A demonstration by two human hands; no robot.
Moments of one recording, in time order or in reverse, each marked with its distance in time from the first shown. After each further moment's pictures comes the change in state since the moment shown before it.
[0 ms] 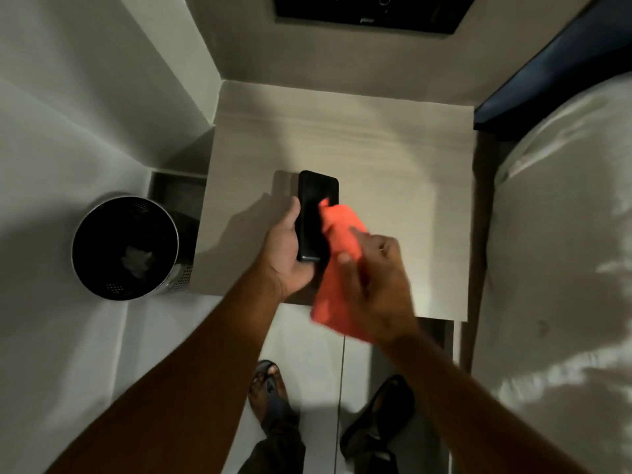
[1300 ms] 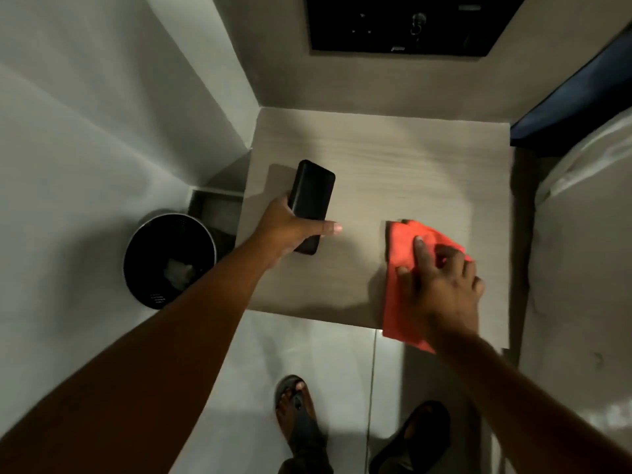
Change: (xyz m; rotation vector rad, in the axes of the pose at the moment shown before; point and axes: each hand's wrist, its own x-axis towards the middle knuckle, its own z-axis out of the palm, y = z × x) left_hand 0.010 0.077 -0.035 0.872 0.239 0.364; right_hand 0.025 0.032 -0.019 -0.581 0.002 0.209
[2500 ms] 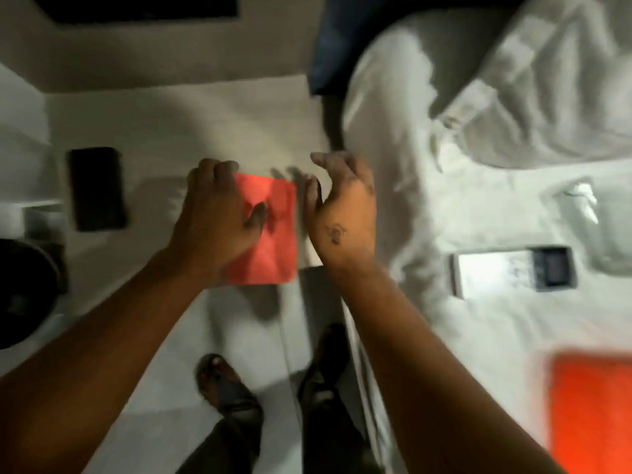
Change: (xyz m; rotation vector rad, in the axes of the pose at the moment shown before) left_hand -0.096 0.057 0.157 1.009 0.067 0.697; right_hand -0.040 0.044 -0.148 0.560 0.458 0.098
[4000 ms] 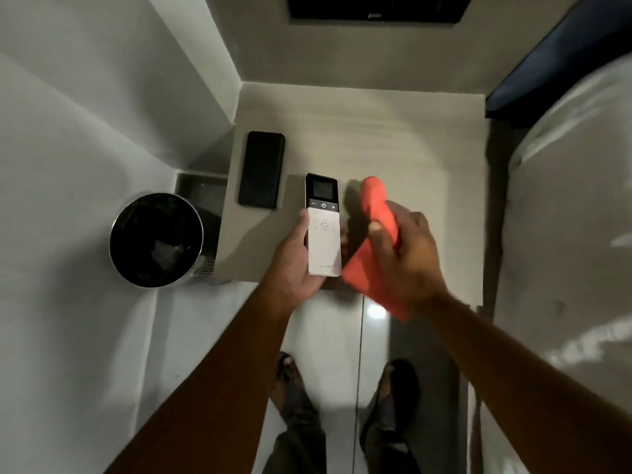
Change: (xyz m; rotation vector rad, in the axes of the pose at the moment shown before) left_hand -0.051 -0.107 0.032 -1.919 -0.106 -0.922; right_hand -0.040 0.015 0.136 0.115 -0.470 -0.120
